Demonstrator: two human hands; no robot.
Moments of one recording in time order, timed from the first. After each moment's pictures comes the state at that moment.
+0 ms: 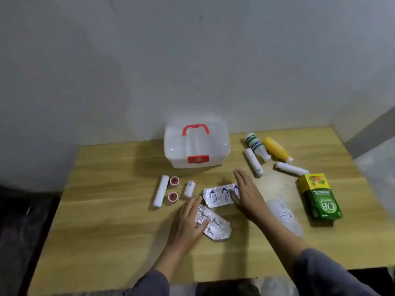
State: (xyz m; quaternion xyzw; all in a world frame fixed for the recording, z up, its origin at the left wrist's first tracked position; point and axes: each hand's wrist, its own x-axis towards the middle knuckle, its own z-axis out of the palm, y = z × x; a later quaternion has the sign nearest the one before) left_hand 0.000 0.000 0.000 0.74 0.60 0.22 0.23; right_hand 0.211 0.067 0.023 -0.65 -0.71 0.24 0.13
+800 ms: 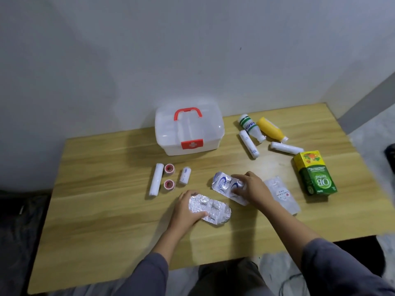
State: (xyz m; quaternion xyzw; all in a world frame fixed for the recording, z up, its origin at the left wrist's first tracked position) left_hand -0.001 0.008 -0.014 0.59 0.65 0.20 0.45; right_hand 0.227 0.051 0.010 -0.71 -0.62 0.32 0.06
